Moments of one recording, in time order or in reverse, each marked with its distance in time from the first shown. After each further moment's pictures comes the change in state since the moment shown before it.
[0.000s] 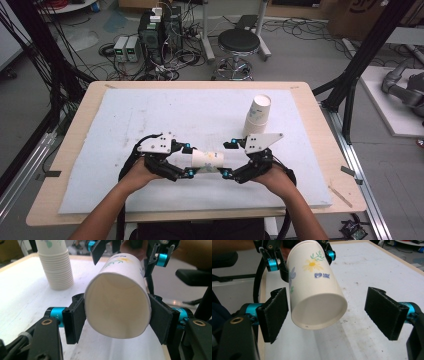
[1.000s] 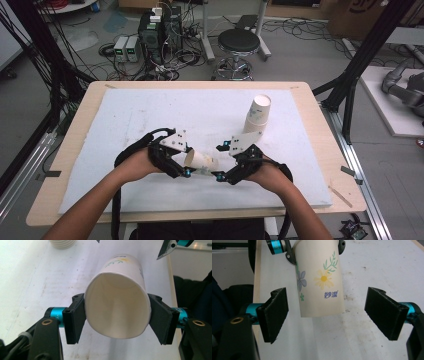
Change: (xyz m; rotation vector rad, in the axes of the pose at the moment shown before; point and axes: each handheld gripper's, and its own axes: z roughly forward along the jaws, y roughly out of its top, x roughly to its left) left arm 0.001 0.039 0.007 0.450 0.053 0.098; right arm 0.002 0.014 0.023 0.205 0.019 -0.104
